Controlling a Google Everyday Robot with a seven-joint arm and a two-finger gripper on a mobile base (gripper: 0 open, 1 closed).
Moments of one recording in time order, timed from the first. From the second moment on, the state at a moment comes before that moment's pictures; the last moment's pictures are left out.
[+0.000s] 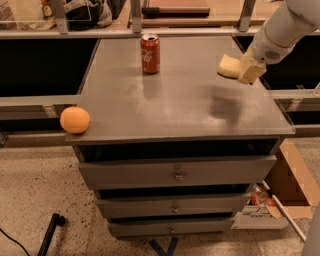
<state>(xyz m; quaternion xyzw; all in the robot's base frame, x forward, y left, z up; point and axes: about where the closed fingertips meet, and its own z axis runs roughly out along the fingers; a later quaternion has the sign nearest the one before) 0.684 -0.262 0.886 -0.60 0.77 -0.07 0.22</state>
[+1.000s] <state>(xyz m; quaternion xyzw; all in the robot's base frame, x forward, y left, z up) 0.756 -0.149 0.896 -0.65 0.71 -0.07 0.26</state>
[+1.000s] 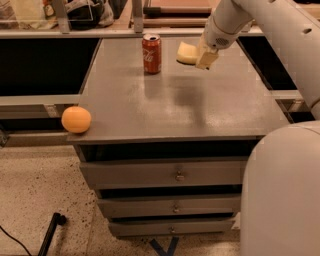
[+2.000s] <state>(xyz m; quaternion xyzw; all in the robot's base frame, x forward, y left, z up) 0.771 -0.073 0.876 -0.69 0.68 -0.04 0.24</state>
